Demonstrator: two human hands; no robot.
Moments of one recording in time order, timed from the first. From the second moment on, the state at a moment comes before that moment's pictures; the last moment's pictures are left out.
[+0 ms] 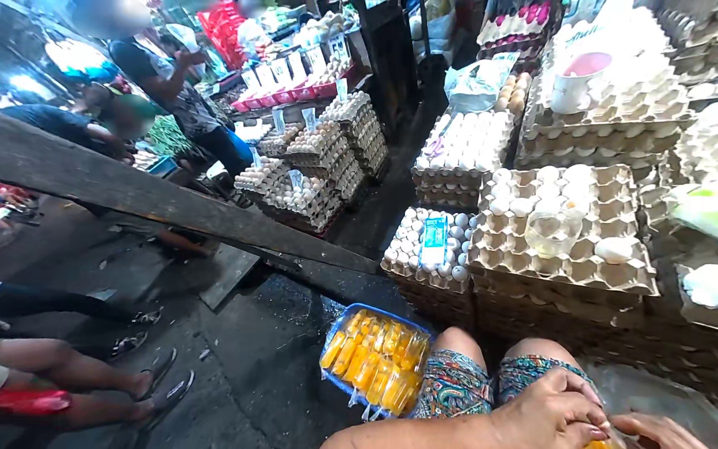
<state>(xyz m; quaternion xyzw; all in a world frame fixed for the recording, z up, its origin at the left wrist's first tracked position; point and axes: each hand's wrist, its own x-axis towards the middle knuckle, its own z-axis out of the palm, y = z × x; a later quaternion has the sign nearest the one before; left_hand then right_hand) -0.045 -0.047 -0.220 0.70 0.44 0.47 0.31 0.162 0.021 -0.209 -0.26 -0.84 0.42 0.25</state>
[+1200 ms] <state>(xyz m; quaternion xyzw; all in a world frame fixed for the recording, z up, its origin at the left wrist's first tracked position) -0.062 -0.049 -0.220 0.69 0.42 0.44 0.39 0.160 0.020 -0.232 -0.17 -0.85 0.36 0.35</state>
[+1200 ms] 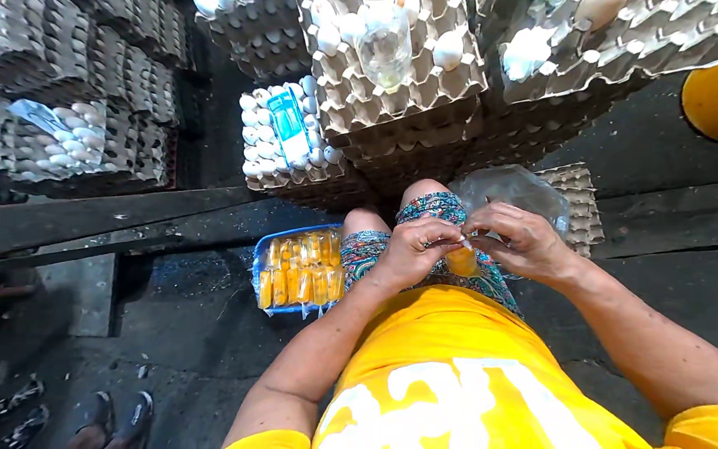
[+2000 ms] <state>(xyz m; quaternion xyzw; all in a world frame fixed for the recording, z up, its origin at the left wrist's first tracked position) -0.055 -0.048 -0.217 0.68 0.43 0.46 0.39 0.163 0.004 -0.233 -0.22 -0.86 0.29 0.37</state>
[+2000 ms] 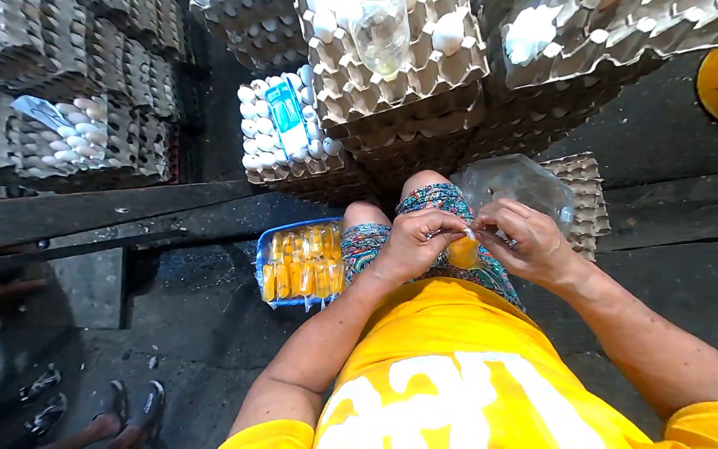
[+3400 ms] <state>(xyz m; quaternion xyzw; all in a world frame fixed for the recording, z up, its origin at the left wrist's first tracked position) -0.037 -0.051 -0.216 0.66 0.49 0.47 0.33 0.164 -0.019 -0.204 -0.36 -0.82 0.32 0.31</state>
